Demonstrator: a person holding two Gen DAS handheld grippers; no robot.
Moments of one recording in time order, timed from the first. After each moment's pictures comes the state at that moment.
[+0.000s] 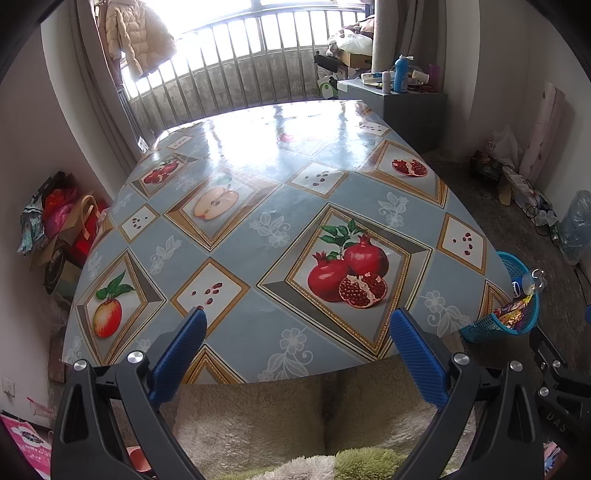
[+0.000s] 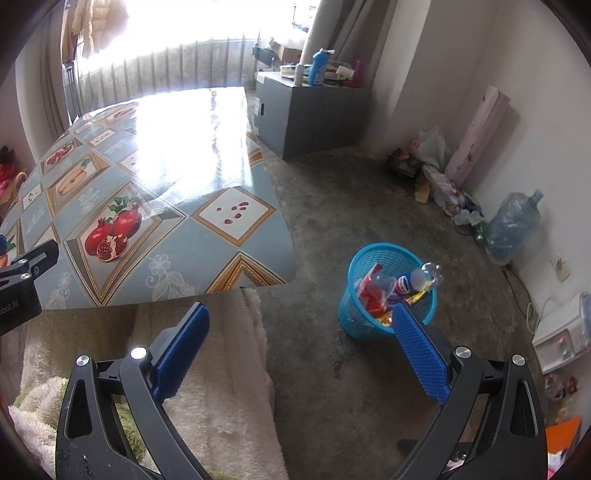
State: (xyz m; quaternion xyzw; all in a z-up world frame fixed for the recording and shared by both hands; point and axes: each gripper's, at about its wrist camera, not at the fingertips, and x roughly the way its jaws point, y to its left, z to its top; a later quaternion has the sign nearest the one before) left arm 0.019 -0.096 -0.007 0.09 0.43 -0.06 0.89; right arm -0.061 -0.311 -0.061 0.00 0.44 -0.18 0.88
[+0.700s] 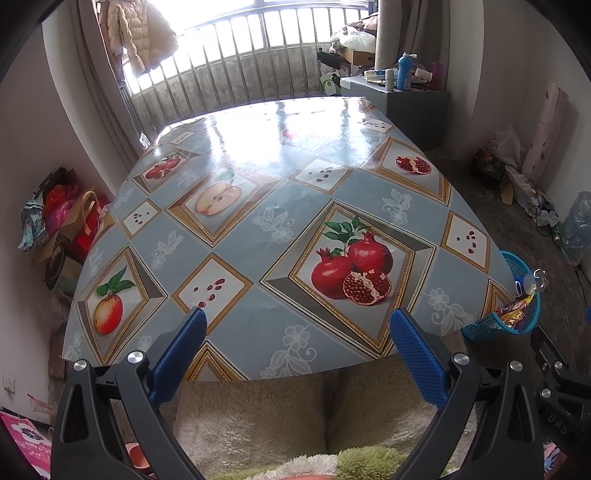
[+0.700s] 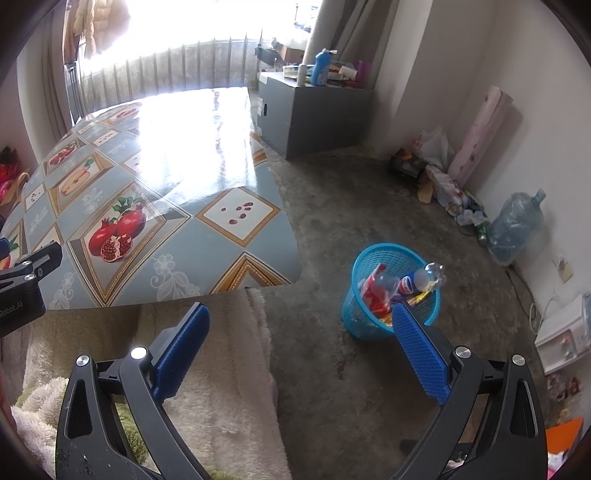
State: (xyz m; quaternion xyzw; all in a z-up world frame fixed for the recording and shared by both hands) left arm 0.019 -0.090 -0.010 0.09 0.44 -0.05 0.89; right arm -0.056 -0.306 -0.063 0.00 0.43 -0.17 0.88
